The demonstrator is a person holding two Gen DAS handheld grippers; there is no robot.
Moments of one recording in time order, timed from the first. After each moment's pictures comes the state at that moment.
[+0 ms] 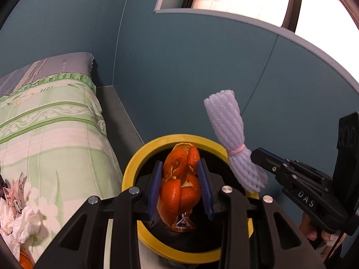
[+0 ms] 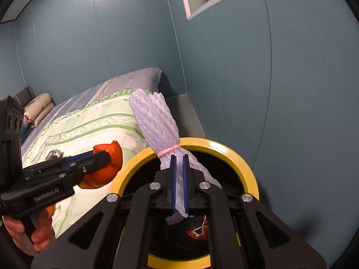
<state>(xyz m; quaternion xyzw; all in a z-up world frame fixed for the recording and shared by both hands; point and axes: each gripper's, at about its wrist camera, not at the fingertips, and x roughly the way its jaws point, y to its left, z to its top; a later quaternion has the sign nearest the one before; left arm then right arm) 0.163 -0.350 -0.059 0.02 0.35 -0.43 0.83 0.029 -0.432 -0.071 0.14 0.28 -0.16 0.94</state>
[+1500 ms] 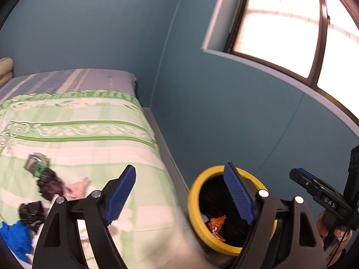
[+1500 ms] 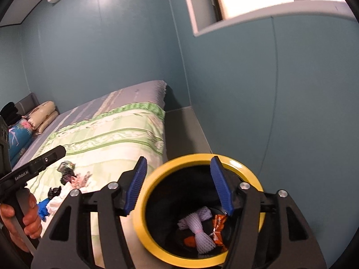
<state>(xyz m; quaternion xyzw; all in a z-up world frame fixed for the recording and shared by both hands) 0.182 -0.209 -0.008 -0.05 0.29 -0.33 0.90 0.039 -0.397 -0.026 0.13 0.24 -0.15 0.95</state>
